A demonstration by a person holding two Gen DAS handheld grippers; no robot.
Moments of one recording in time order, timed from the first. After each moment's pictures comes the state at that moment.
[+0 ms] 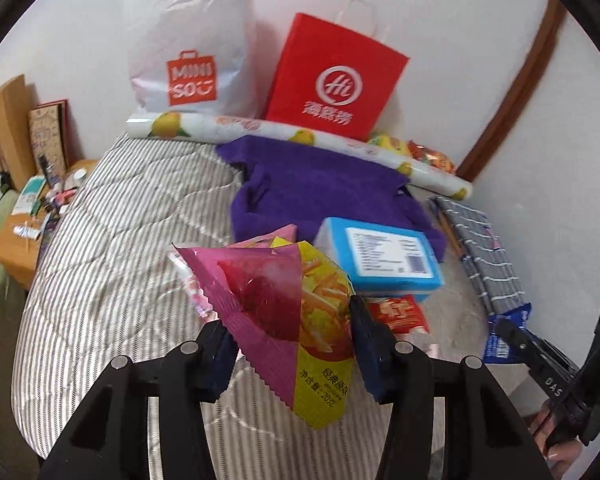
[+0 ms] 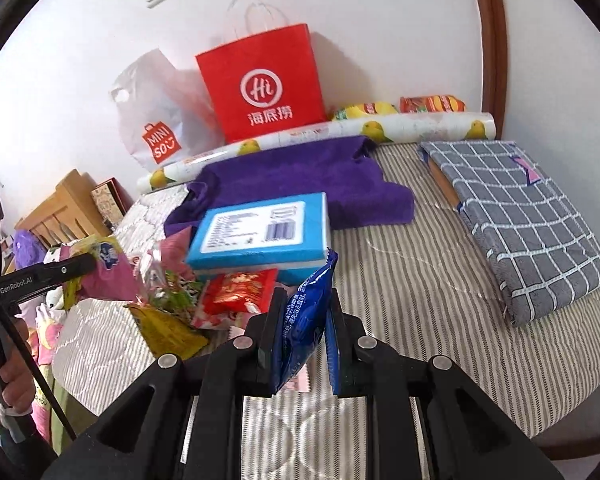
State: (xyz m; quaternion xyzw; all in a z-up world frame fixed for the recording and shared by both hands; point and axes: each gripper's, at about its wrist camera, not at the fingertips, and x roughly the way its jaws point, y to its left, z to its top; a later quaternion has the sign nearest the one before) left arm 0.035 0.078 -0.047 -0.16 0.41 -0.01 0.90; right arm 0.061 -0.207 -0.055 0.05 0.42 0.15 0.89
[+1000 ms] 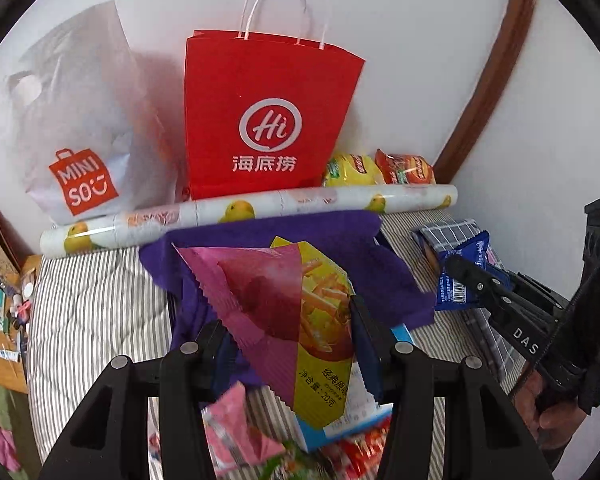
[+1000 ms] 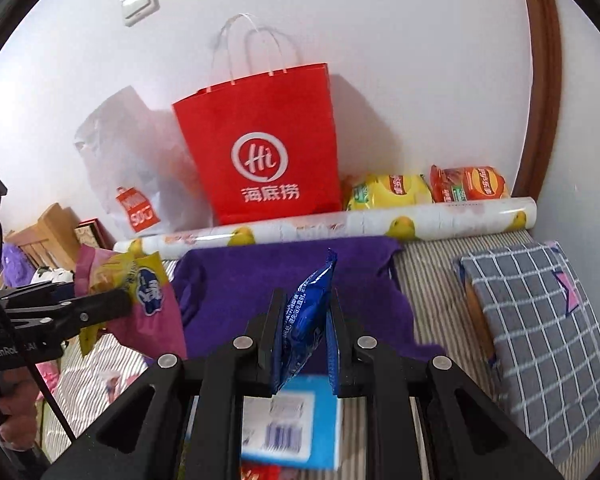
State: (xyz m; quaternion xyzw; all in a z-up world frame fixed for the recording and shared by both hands) left arm 0.217 0.051 -0.003 -0.08 0.43 -0.08 0.89; right arm 0.242 -0.158 -0.017 0.03 0.39 0.15 0.91
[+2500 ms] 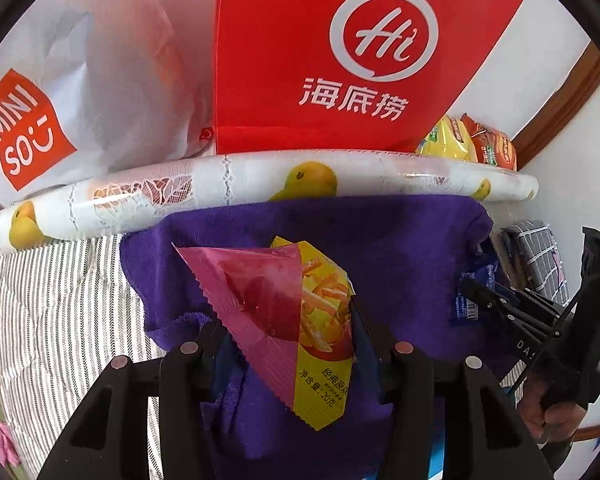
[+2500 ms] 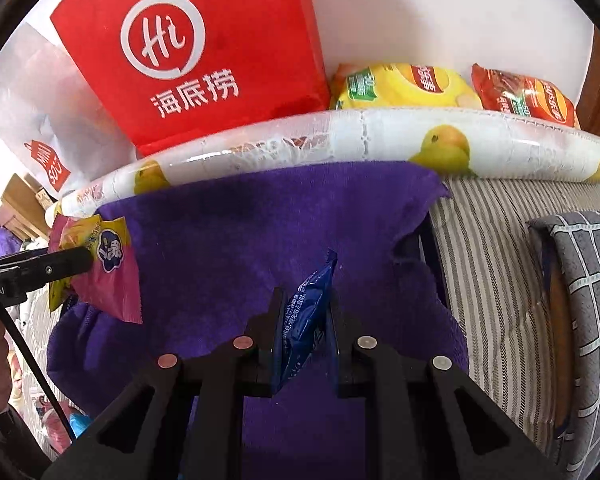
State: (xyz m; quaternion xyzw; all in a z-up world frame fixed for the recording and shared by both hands) left arm 0.344 0.091 -0.114 -0.10 0.54 -0.04 0.84; right arm 0.369 -0.140 -0.155 0.02 0.53 0.16 0.84
